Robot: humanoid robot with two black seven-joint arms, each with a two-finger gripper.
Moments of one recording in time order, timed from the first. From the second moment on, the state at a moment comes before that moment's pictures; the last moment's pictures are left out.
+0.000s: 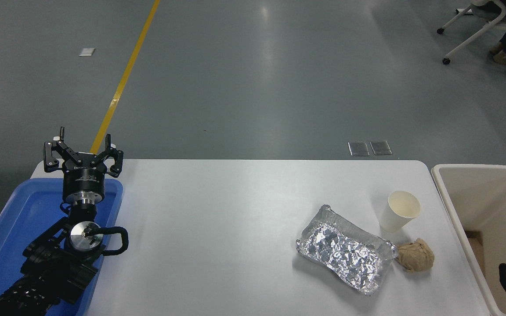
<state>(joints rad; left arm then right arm) -0.59 0.14 -1.05 -0.41 -0.12 -0.58 -0.60 0.51 -0.37 0.11 0.07 0.50 -0.10 0.22</state>
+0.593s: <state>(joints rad) -0.59 0.14 -1.05 -0.41 -0.12 -0.58 -0.60 0.55 -0.39 0.07 0.07 0.49 -0.10 0.23</state>
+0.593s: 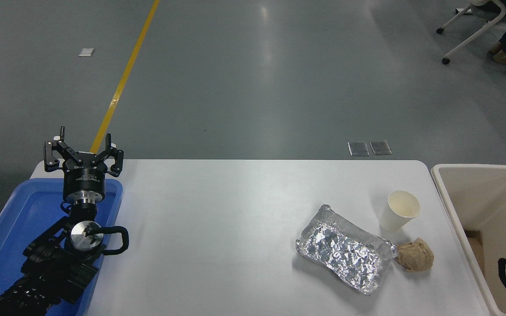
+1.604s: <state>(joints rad) -0.59 0.14 -1.05 -0.41 -0.12 -0.58 -0.59 0.70 -0.76 -0.10 0.60 0.06 -0.02 0.21</state>
